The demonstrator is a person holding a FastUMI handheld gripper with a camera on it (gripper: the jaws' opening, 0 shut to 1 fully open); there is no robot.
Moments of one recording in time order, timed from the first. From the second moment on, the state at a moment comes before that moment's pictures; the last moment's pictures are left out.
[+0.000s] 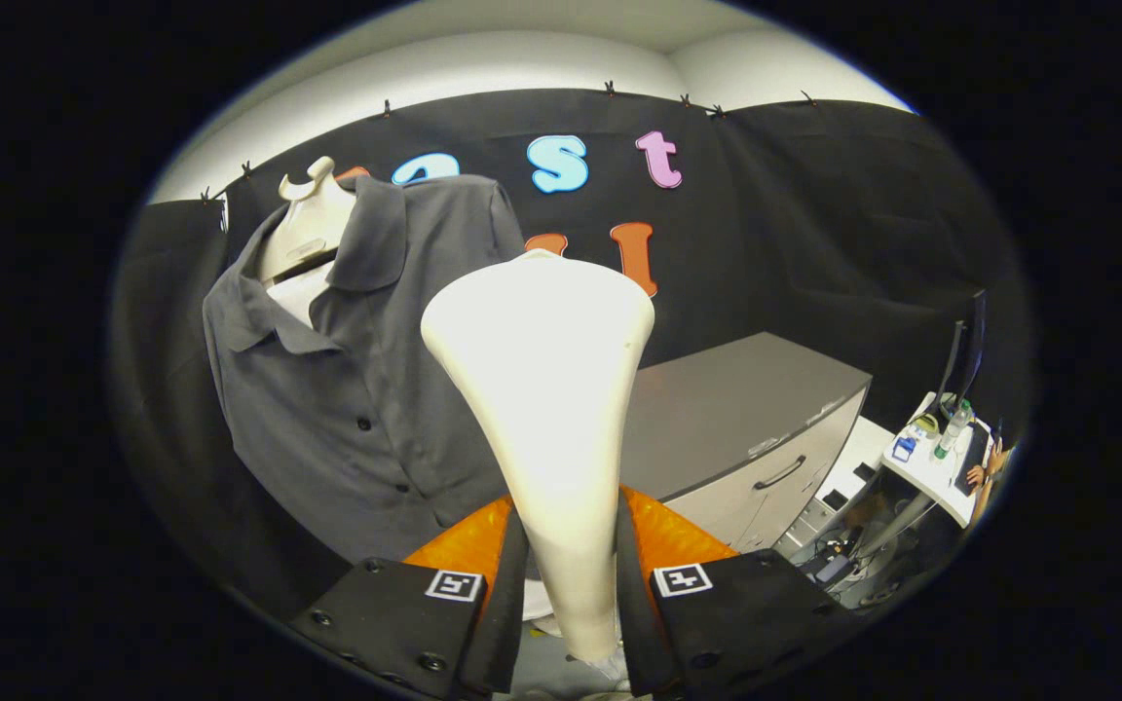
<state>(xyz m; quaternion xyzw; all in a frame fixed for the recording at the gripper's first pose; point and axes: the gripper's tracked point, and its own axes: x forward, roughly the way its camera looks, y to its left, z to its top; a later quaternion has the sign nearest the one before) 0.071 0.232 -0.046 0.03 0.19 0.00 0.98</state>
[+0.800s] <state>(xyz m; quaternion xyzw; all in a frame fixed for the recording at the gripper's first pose) 0.082 0.166 0.028 0.02 0.12 0.08 0.99</state>
